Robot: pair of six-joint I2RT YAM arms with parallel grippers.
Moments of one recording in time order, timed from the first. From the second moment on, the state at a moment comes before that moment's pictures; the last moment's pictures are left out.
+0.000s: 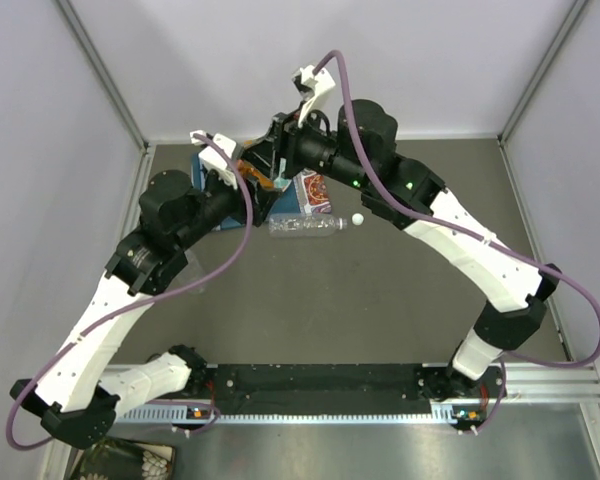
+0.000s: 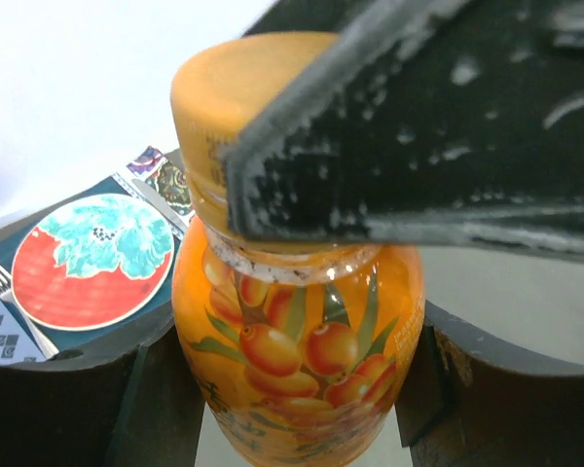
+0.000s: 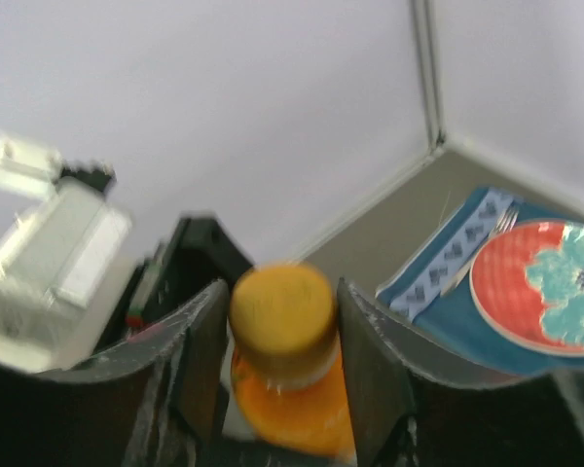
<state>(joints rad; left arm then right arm) -0.57 1.00 1.32 -0.42 0.10 -0.08 0.96 1.65 2.03 -0.36 -0.08 0.34</state>
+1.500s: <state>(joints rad) -0.59 0.98 1.17 0.12 1.23 -0.38 0.74 1.61 1.73 0.77 -1.24 1.13</state>
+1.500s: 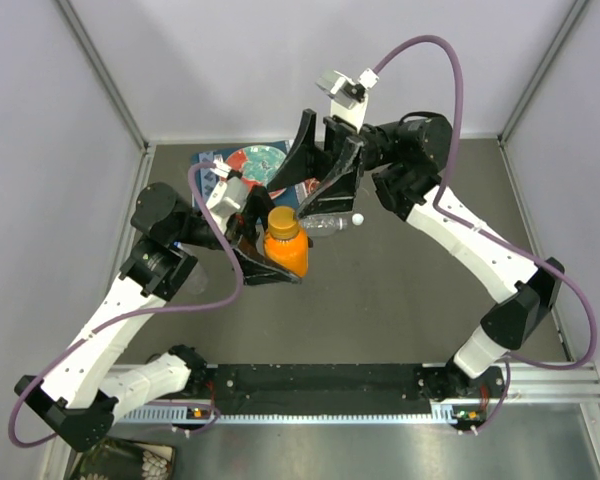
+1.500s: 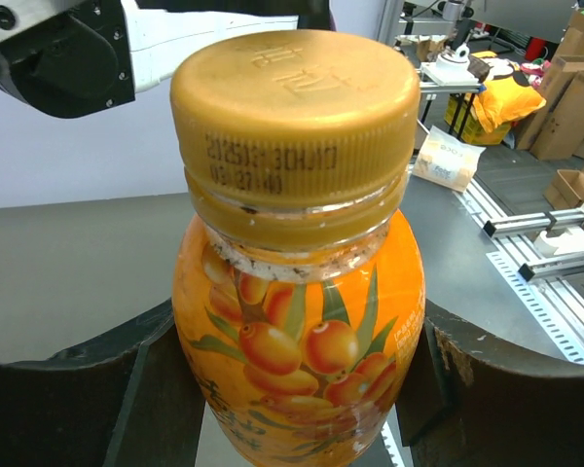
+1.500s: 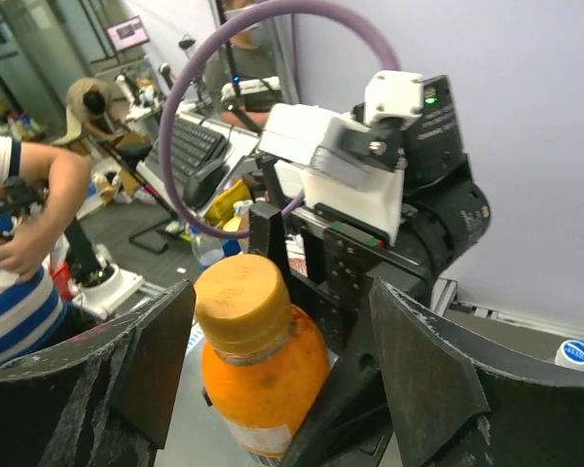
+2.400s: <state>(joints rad) -0.59 0.98 1.16 0.09 1.14 -0.34 0.79 1.58 1.71 0.75 -1.28 1.04</state>
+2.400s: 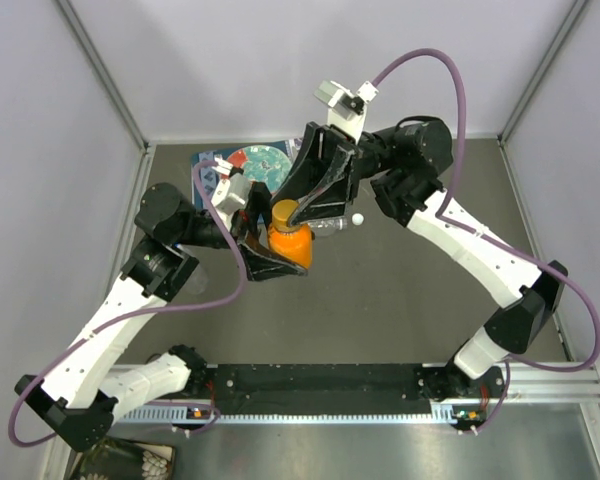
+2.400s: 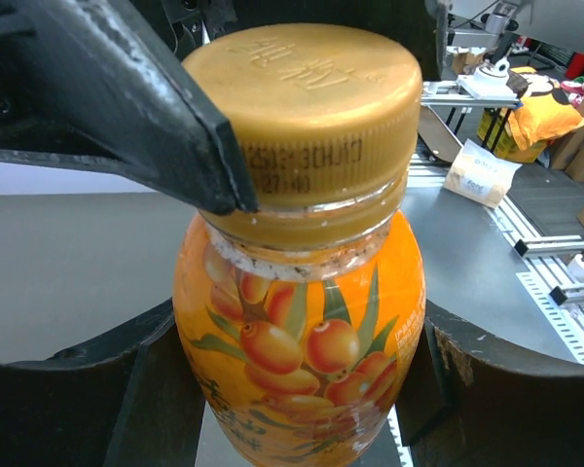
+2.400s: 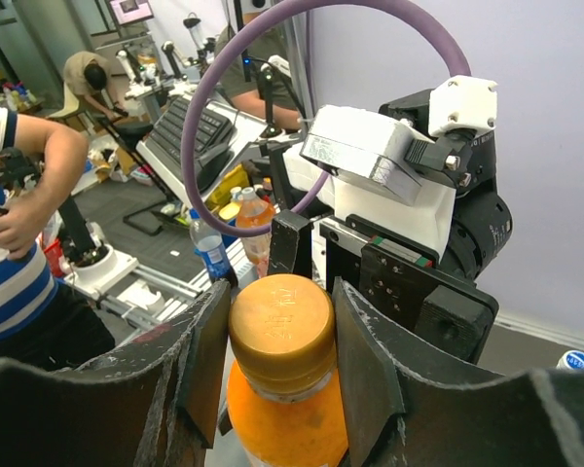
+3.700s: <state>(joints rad) -0.55 0.98 1.25 -0.32 0.14 -0.06 0.96 1.62 1.97 -0.31 -0.11 0.28</state>
